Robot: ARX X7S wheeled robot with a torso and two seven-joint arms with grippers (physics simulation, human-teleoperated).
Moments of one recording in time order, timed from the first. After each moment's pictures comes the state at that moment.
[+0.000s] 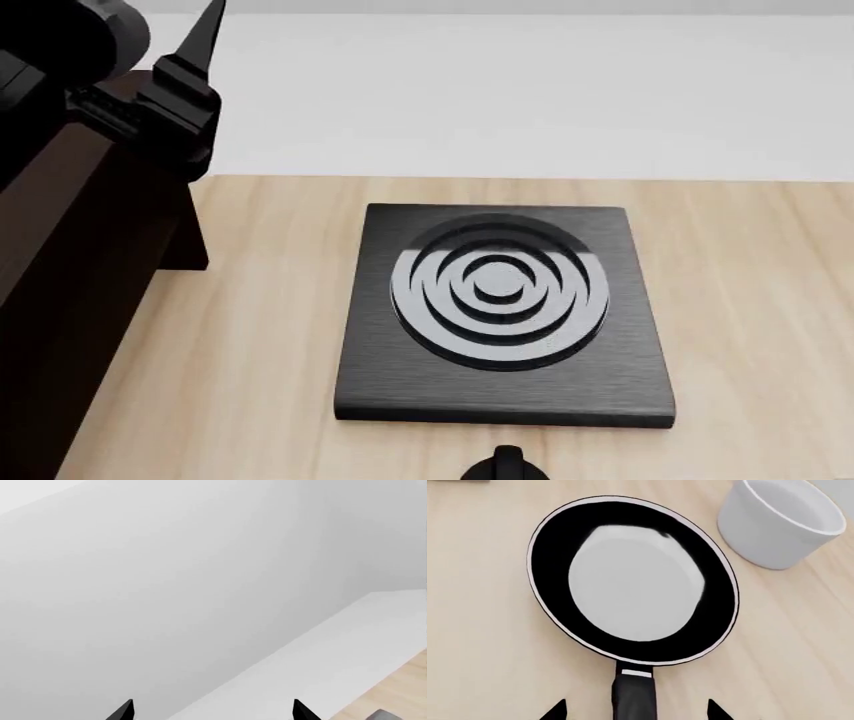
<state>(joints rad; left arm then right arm) -1.18 -0.37 0.38 0.49 -0.37 -1.19 0.01 -0.52 0.49 0.42 -0.65 0.62 0.91 0.42</state>
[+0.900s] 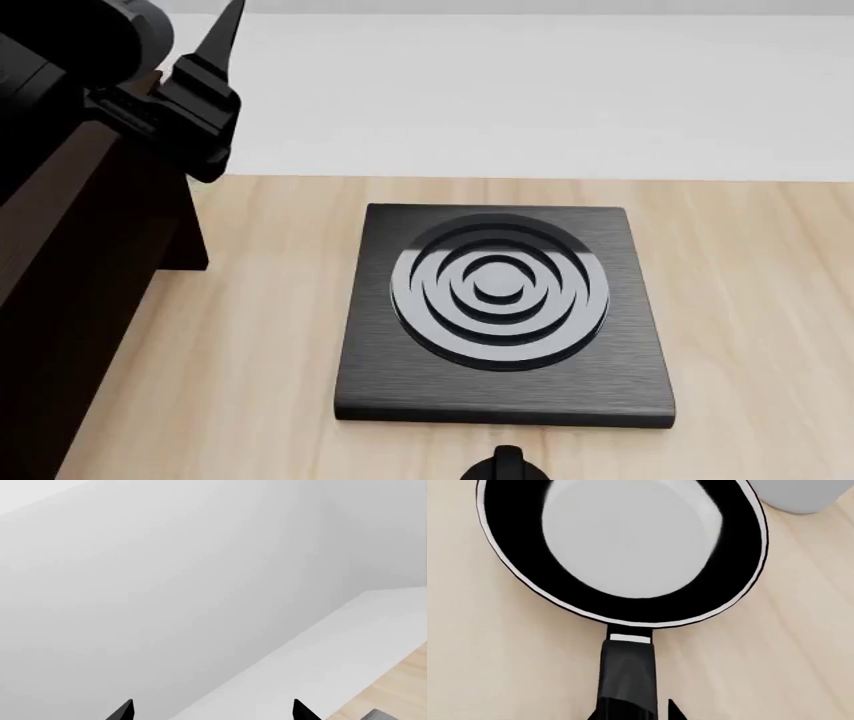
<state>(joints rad) -1.20 -0.36 0.40 0.49 -0.38 -1.20 -0.01 -0.49 0.46 0.38 -0.44 0.59 0.81 0.35</state>
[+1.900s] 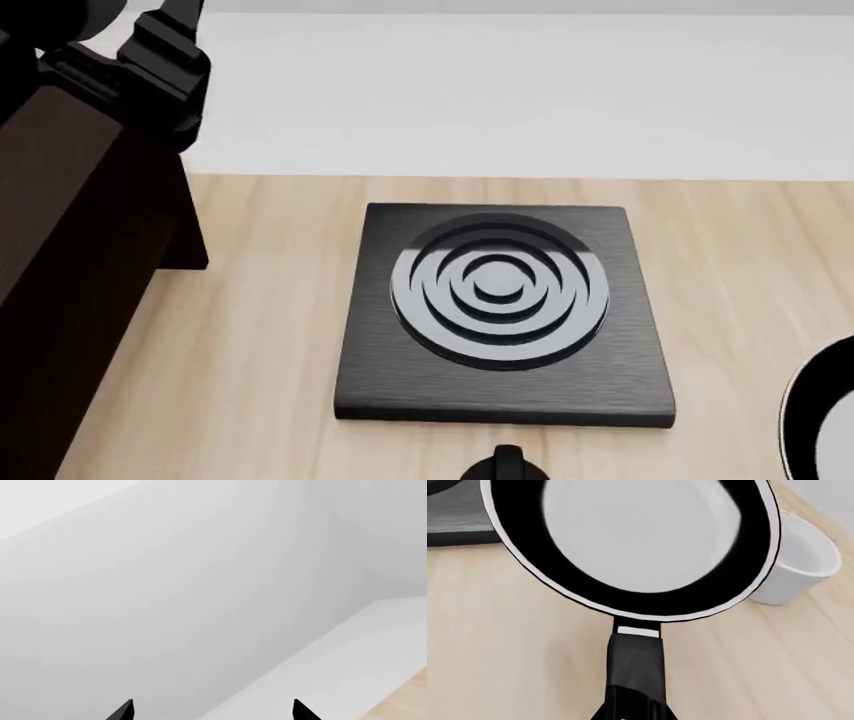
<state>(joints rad) -1.28 -0.36 0.37 0.55 -0.42 -1.29 -0.02 -0.41 0.58 0.57 -0.71 0.88 1.07 0.47</state>
